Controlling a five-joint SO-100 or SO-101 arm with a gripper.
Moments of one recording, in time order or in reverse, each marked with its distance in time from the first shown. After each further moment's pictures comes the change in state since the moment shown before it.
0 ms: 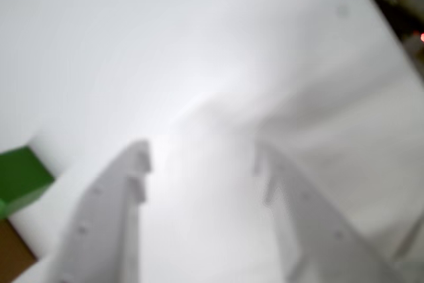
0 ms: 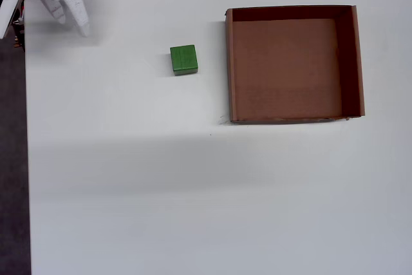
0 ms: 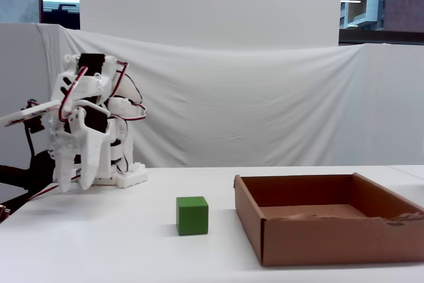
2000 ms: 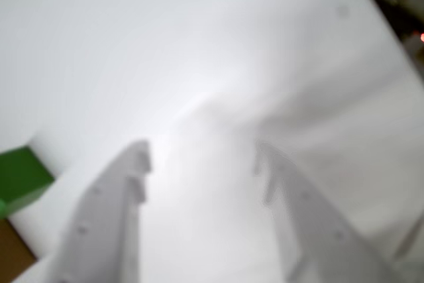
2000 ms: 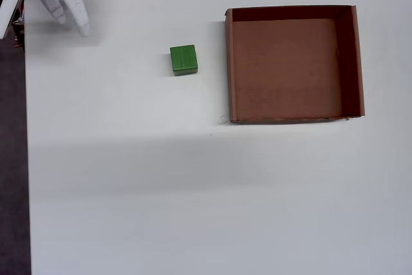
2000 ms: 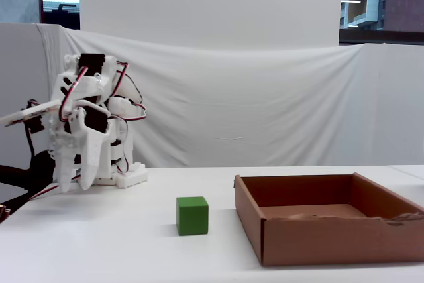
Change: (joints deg) arm 0.0 0.0 0.0 -0.4 0.0
